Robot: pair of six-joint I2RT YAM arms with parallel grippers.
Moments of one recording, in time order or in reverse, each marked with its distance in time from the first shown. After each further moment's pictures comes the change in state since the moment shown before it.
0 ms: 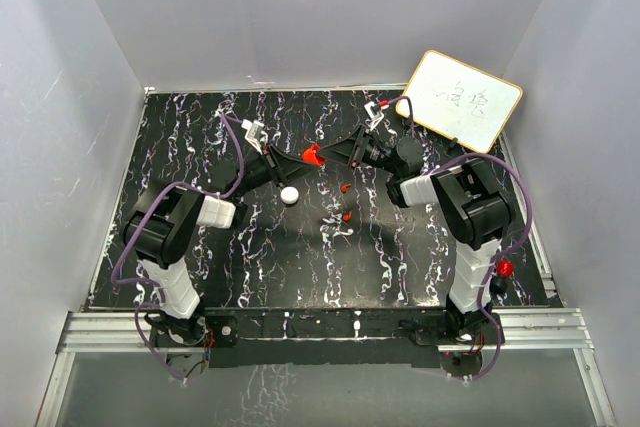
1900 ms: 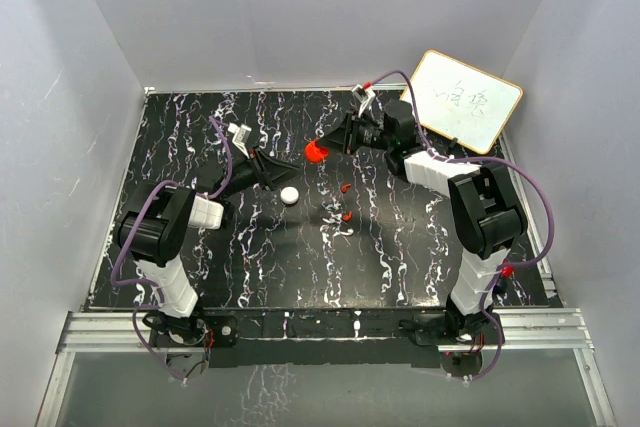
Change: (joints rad) left arm 0.112 -0.003 -0.053 -0.026 0.094 0.085; right arm -0.014 -0.090 0.209 -0.700 -0.010 -0.583
